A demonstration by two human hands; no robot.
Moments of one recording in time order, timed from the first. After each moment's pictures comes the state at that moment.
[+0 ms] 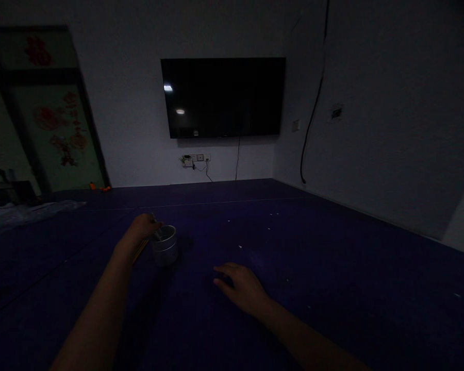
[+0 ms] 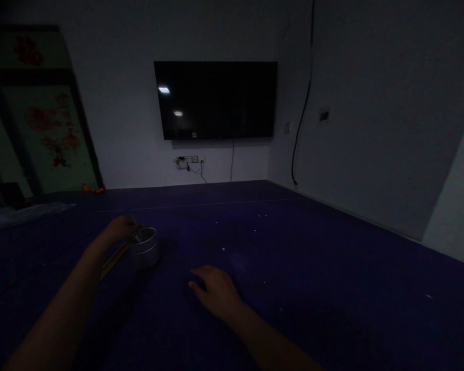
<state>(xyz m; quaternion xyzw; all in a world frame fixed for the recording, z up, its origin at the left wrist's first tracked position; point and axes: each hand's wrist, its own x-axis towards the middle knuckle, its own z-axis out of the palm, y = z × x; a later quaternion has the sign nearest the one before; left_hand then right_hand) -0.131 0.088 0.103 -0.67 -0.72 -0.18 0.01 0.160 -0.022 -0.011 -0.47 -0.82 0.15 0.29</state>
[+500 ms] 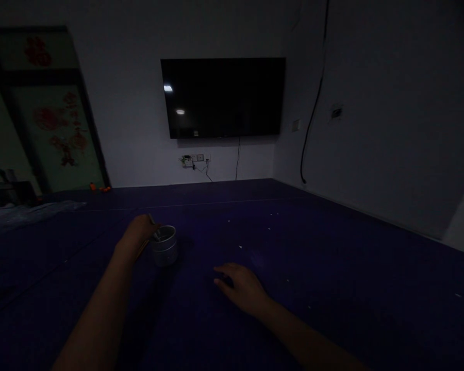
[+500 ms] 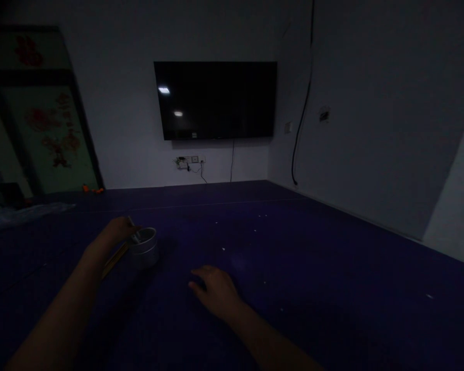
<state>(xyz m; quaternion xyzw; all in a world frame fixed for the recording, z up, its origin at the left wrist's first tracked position) -0.130 0.088 0.103 -0.66 -0.74 -0.13 0.05 0.159 -0.022 -0.011 -0.47 -0.82 0.15 0.29</state>
